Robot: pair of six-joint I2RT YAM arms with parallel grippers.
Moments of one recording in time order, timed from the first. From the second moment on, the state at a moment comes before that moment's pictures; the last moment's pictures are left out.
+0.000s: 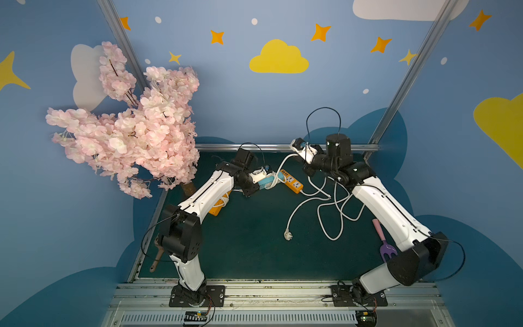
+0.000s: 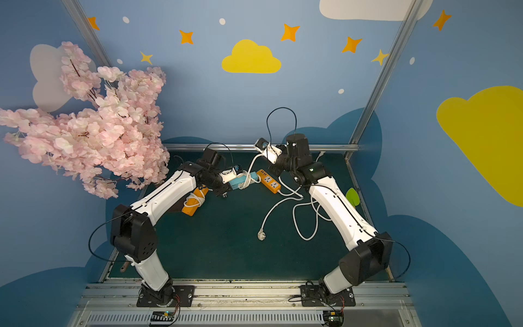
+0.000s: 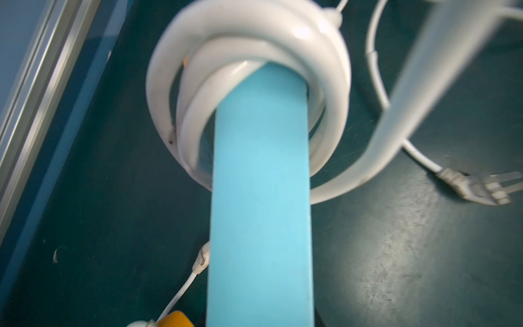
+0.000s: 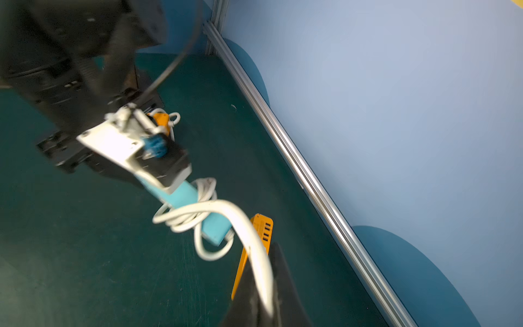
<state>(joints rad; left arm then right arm) -0.41 1.74 1.53 -0.80 0.22 0.69 0.45 1.58 1.65 -0.48 -0.37 -0.57</state>
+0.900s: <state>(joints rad) -0.48 1.51 1.47 -0.52 0.48 0.40 0.31 2.17 1.82 0.16 -0.96 0.16</state>
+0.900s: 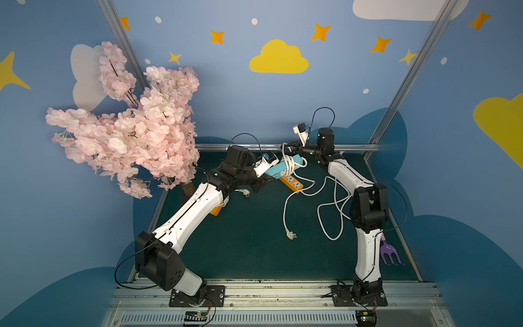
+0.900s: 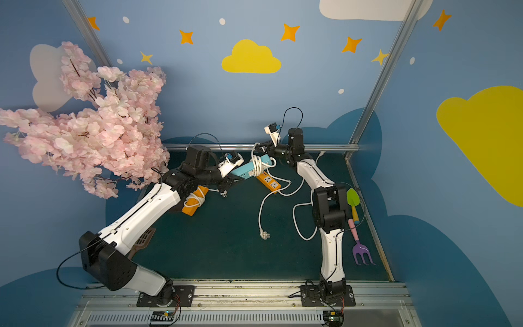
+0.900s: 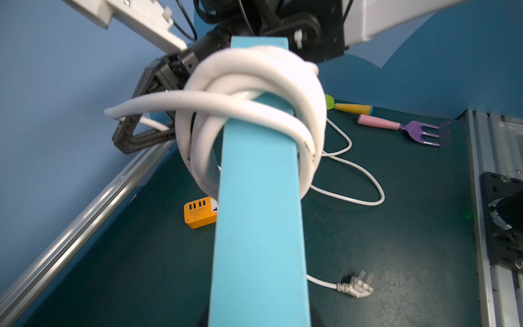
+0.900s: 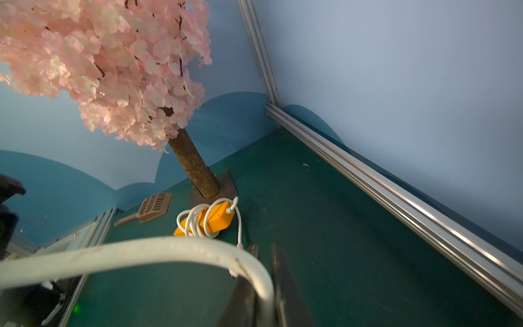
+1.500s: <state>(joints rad) -0.42 1.51 1.65 -0.53 0.49 0.24 0.33 2.05 1.45 0.30 -0.83 0.12</state>
